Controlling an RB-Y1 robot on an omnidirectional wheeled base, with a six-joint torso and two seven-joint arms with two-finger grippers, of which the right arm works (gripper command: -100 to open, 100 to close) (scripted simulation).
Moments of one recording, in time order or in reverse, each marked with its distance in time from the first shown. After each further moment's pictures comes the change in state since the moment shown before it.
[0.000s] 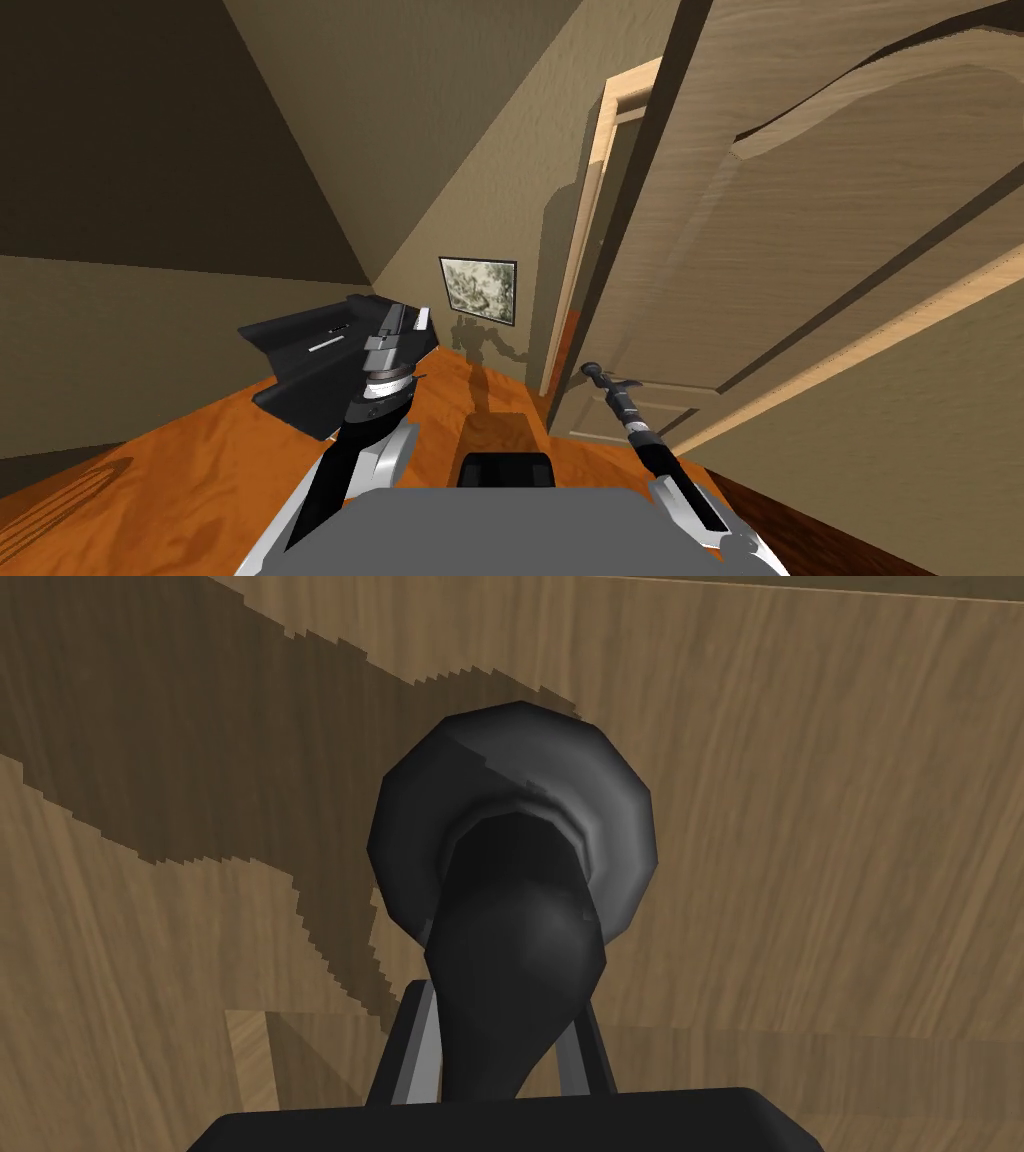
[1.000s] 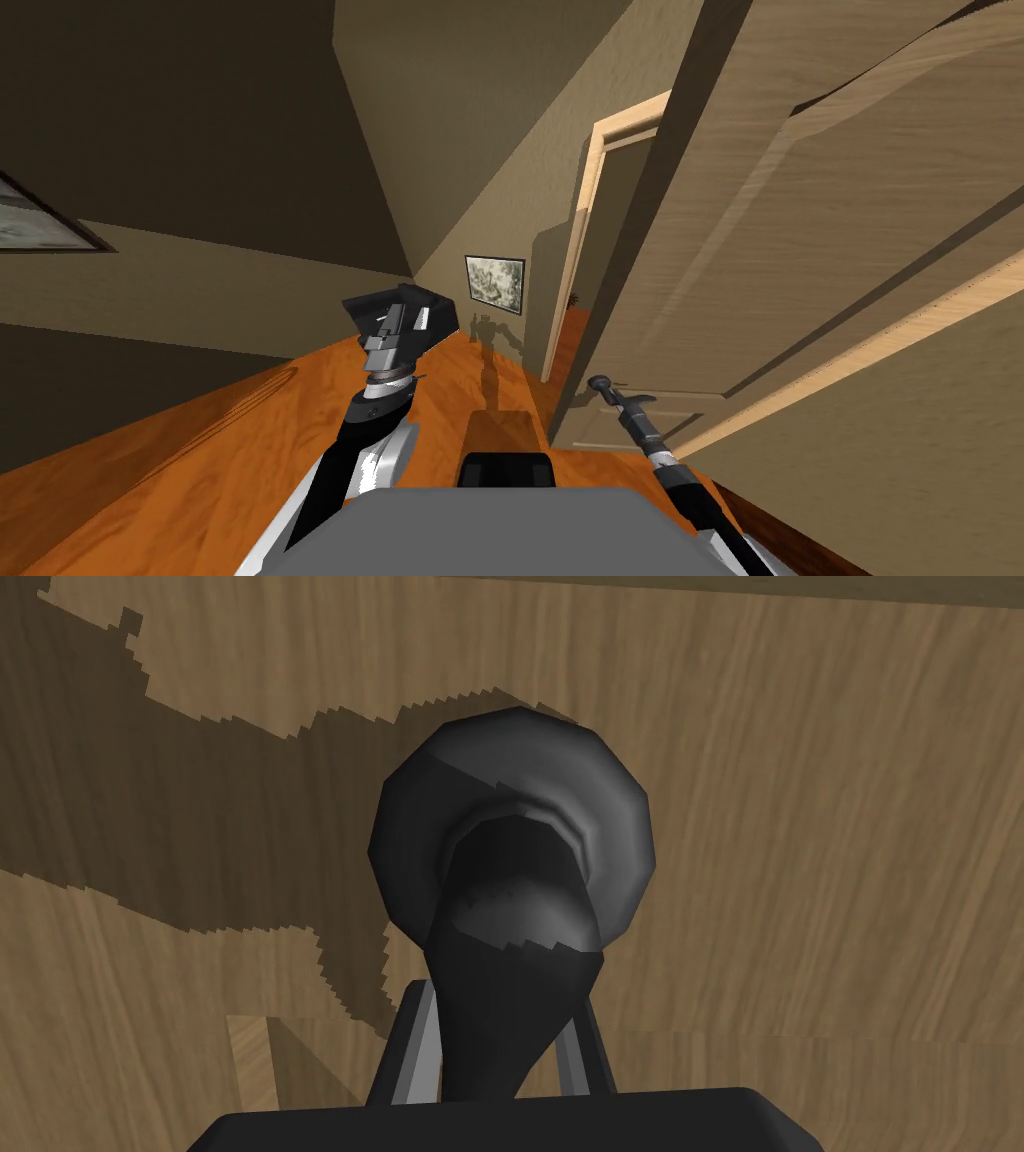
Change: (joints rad) arm 0.097 -0.084 0.105 -0.003 -0.032 -0.151 -0.054
